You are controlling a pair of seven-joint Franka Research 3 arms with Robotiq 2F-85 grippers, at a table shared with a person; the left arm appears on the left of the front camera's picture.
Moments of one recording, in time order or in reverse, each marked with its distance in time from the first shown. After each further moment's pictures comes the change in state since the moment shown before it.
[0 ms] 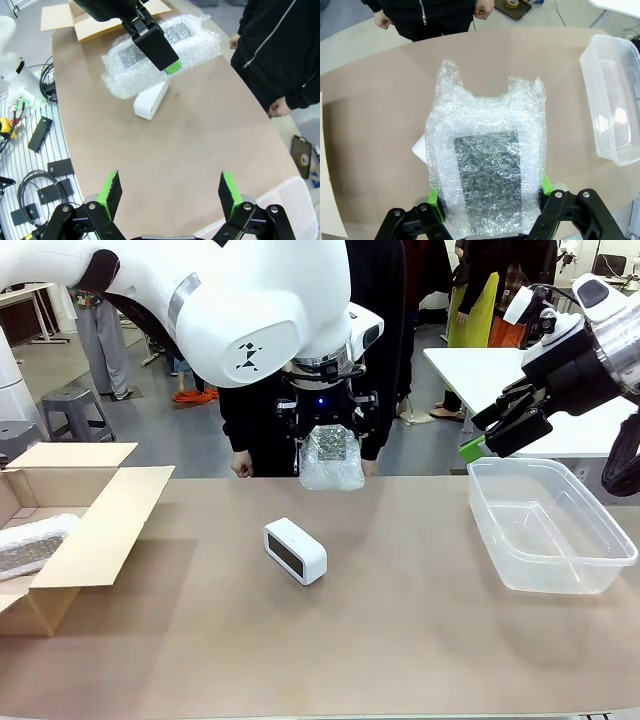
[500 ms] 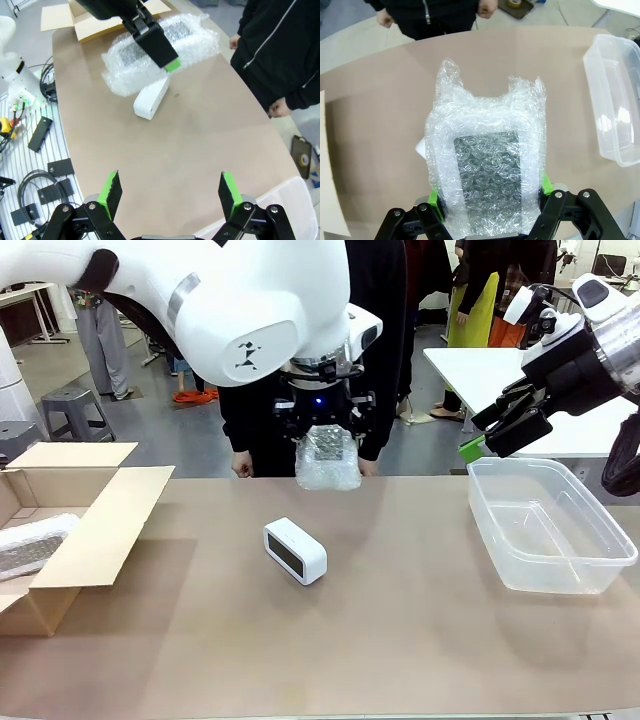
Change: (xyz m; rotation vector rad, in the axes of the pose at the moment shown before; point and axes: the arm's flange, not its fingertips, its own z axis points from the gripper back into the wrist) left arm 0.005 0.008 0.000 0.024 0.005 0.008; right arm 0.000 0.000 0.000 0.000 0.000 0.000
